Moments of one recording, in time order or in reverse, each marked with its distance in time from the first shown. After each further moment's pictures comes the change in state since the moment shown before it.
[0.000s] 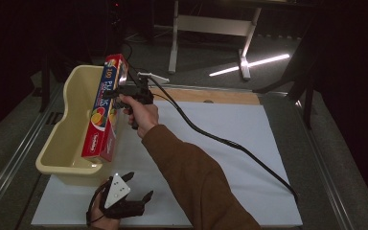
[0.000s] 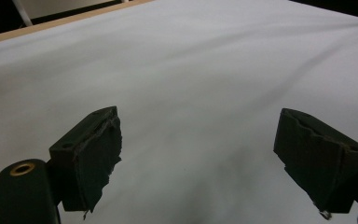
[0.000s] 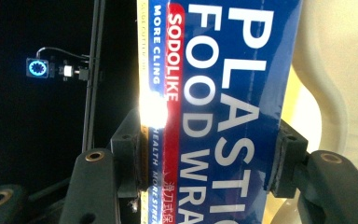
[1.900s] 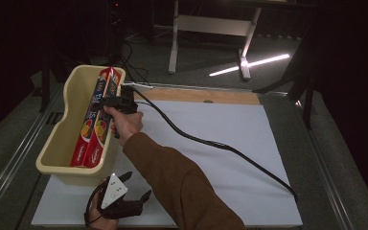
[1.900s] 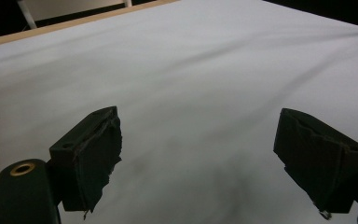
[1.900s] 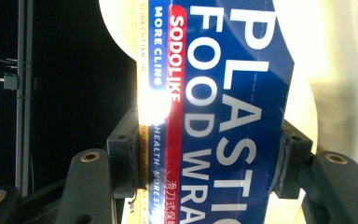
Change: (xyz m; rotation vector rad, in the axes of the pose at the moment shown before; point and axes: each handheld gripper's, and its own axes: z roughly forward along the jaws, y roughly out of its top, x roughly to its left) left arm 0.003 0.000 -0.005 -0.017 0.006 -0.018; right arm -0.012 -0.016 0.055 -0.028 -0.209 0.005
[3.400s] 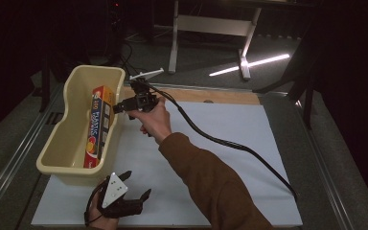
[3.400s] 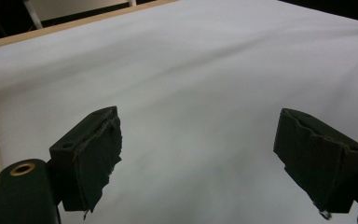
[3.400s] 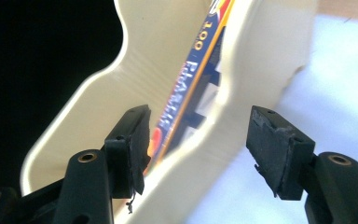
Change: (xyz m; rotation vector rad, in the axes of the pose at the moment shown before) left arm 0.001 0.001 0.001 0.006 0.022 0.008; right arm 0.022 -0.008 -0.080 0.013 -0.260 -0.562
